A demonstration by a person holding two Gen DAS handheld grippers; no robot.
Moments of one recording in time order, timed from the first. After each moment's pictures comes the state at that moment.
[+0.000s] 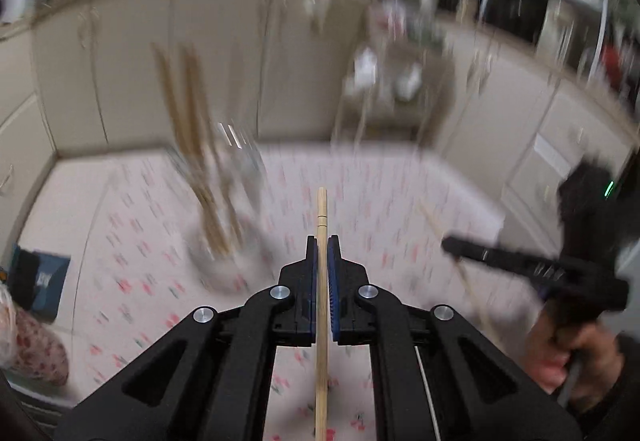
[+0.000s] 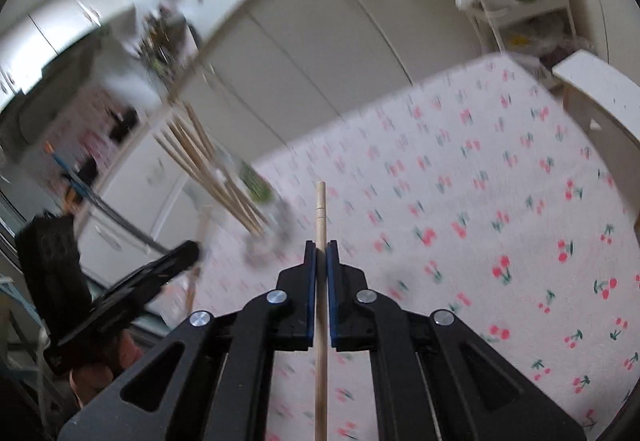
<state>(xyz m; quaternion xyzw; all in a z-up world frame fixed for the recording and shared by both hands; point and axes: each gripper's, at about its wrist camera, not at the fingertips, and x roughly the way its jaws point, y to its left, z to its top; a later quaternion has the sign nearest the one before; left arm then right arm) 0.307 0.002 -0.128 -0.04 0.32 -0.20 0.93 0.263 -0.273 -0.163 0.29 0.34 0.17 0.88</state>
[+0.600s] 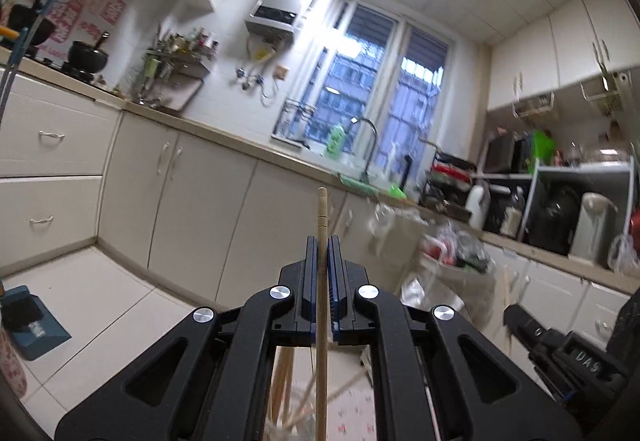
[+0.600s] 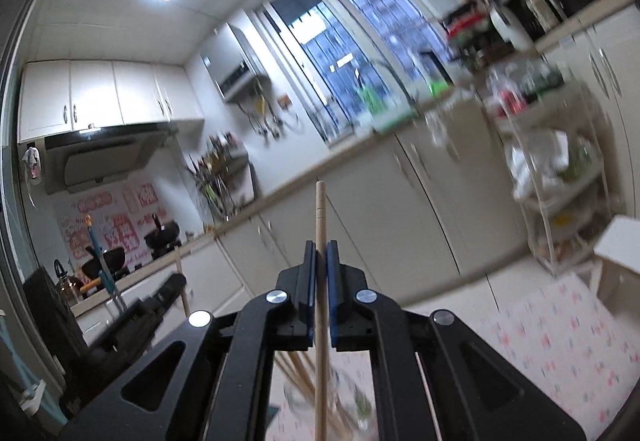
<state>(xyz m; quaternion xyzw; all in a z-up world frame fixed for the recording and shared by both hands) 0.340 0.061 -0.031 -0.18 0.01 -0.07 0.98 0.298 -0.215 -0.037 0.25 0.03 0.14 0.96</state>
